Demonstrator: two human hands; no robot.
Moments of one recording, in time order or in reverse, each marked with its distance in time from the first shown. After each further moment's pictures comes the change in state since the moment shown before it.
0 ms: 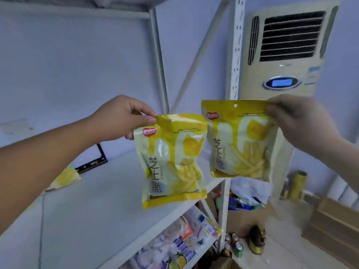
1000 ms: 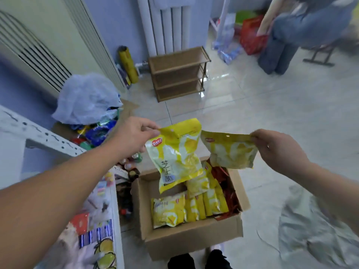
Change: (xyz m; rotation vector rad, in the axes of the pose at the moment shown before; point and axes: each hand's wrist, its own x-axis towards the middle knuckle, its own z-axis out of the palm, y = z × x) left_hand 0.059 -0.047 0.580 -0.141 -1.103 0.300; right_hand -0.448 0.171 0.041 -0.582 -0.115 1.167
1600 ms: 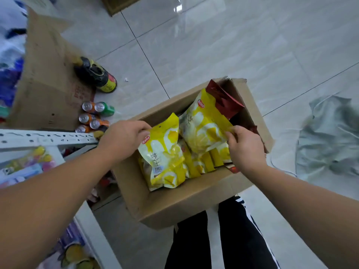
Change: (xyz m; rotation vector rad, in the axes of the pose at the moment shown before) left_hand 0.094 -0.260 0.209 0.607 -0.308 0.140; right_hand -0.077 0.065 0.354 0.246 -0.089 0.692
